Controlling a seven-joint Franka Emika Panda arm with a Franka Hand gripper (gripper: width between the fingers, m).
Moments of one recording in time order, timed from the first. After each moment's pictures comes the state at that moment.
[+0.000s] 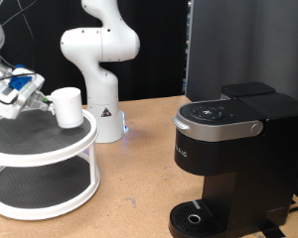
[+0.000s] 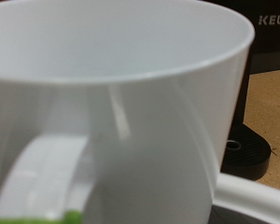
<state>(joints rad) -0.12 -0.19 -0.95 -2.54 0.59 1.61 -1.72</state>
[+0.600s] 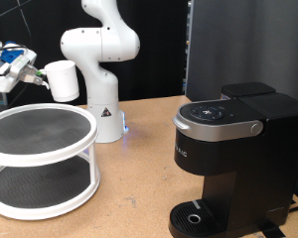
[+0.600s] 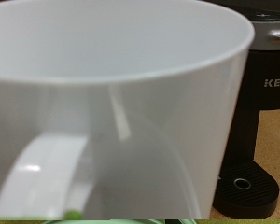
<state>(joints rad) -0.13 -0.31 -0.95 -2.46 0.52 1.46 -1.58</state>
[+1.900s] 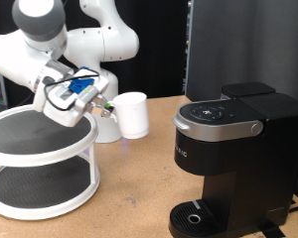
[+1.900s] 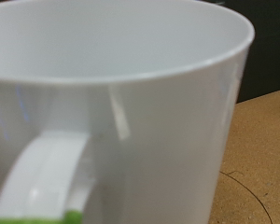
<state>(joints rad) 0.01 -0.34 -0.58 -2.71 1.14 2.02 -1.50</state>
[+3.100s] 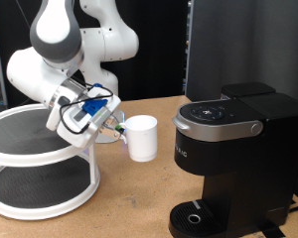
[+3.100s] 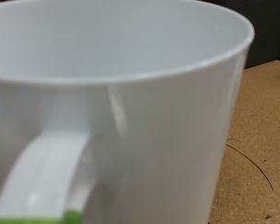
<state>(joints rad) 0.05 -0.22 -0.51 -2.73 1.31 2.12 -1.62</state>
